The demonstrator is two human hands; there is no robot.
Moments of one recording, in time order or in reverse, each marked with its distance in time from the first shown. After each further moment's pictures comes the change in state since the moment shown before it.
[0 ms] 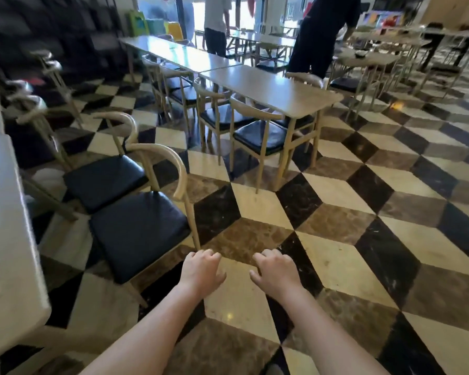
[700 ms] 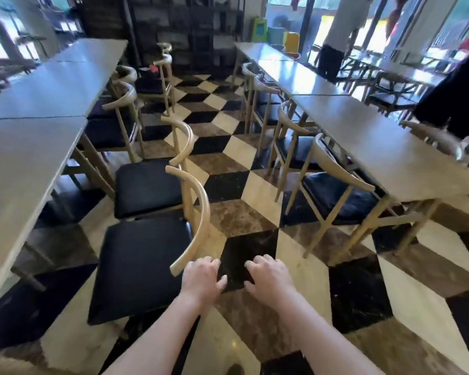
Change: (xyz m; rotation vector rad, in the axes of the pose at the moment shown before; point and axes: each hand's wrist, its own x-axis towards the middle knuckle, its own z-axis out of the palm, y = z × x) left_hand 0.327 -0.085 -0.013 -0.129 0.109 -0.553; right_hand 0.408 0.086 -0.044 -0.075 -0.123 -0.549
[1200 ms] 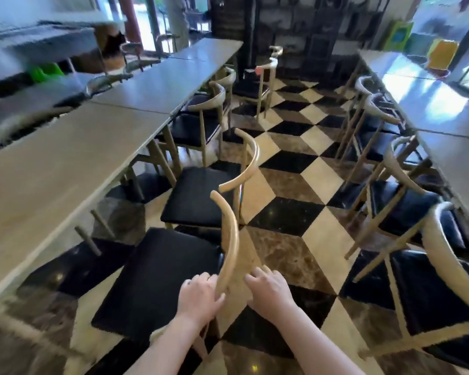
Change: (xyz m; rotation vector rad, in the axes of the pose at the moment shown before) left_hand 0.184 -0.033 0.013 0.002 0.077 -0.467; right_hand 0.271 0.086 -0.007 -0.049 -0.107 -0.522
